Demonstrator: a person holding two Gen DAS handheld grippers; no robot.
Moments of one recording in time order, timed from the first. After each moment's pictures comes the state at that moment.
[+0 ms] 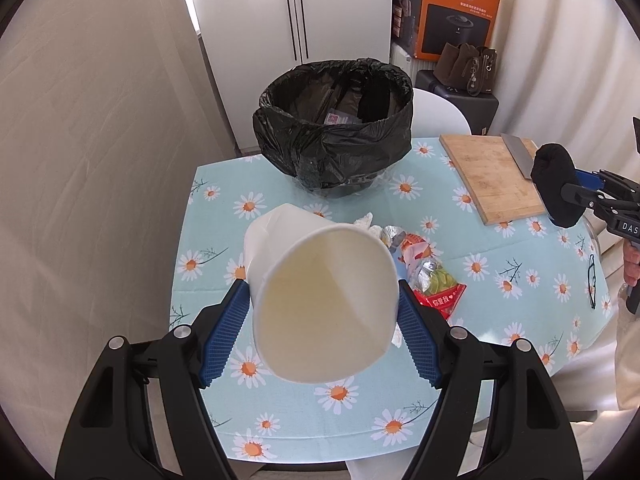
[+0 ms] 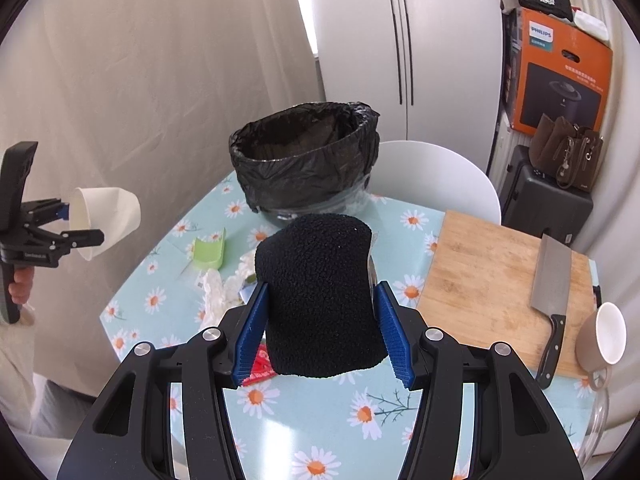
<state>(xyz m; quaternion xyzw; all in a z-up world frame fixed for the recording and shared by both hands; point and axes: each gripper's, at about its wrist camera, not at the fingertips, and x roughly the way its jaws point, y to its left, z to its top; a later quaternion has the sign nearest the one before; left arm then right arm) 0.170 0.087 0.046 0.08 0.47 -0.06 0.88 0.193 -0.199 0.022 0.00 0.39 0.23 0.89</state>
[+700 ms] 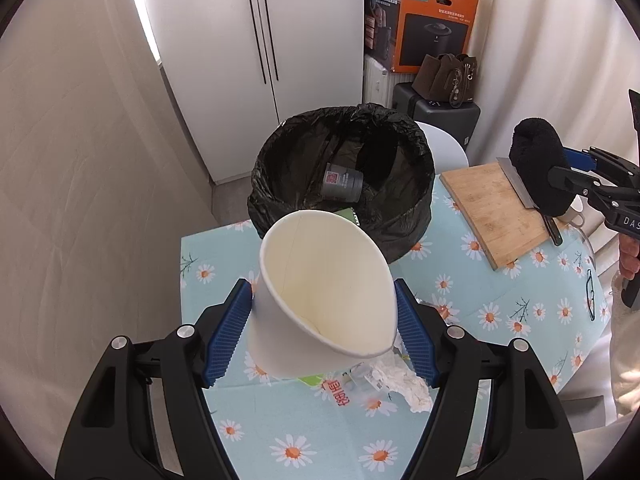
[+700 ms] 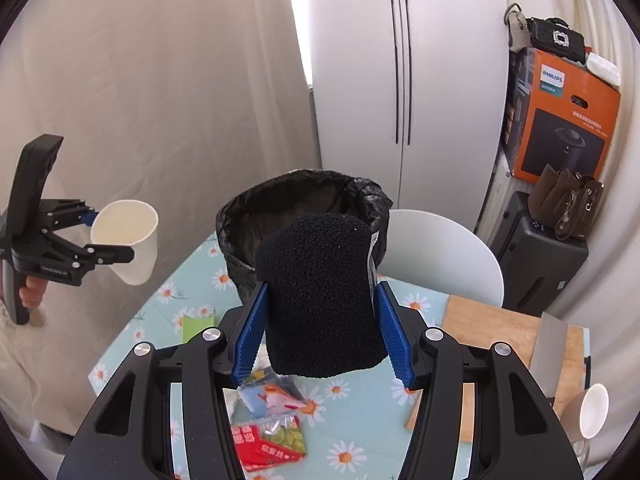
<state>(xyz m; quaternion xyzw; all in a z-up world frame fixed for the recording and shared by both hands) 0.302 0.105 0.079 0.12 0.45 -0.13 0.87 0.283 -0.138 0.079 -0.01 0.35 0.21 0.91</state>
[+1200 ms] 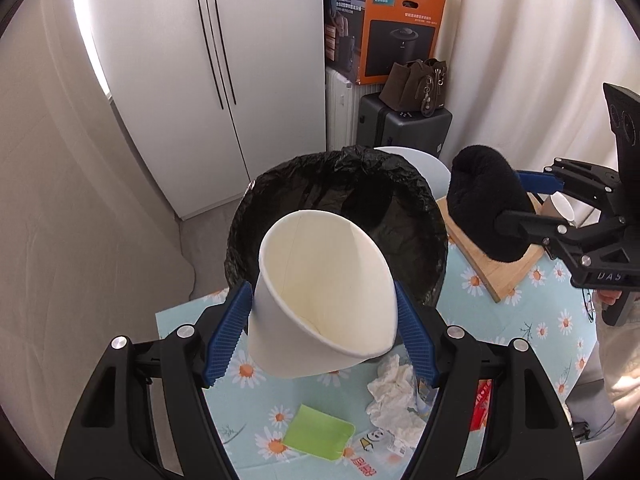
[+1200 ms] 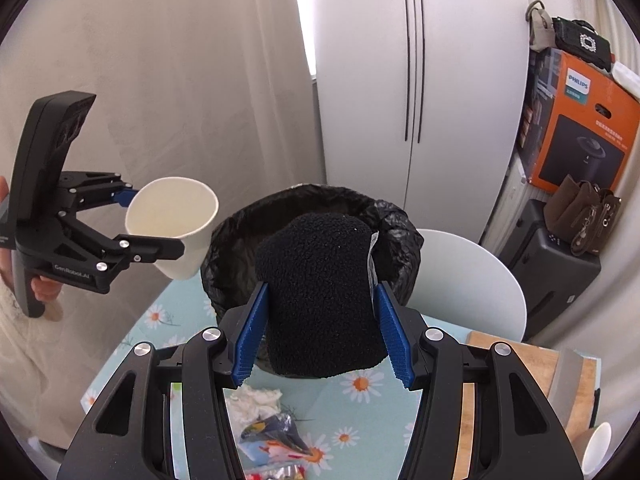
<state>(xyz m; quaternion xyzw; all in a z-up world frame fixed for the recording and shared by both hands) 0.407 0.092 0.076 0.13 0.43 -0.22 0.87 0.366 -0.084 0.069 -0.02 0.37 0.21 0.91</state>
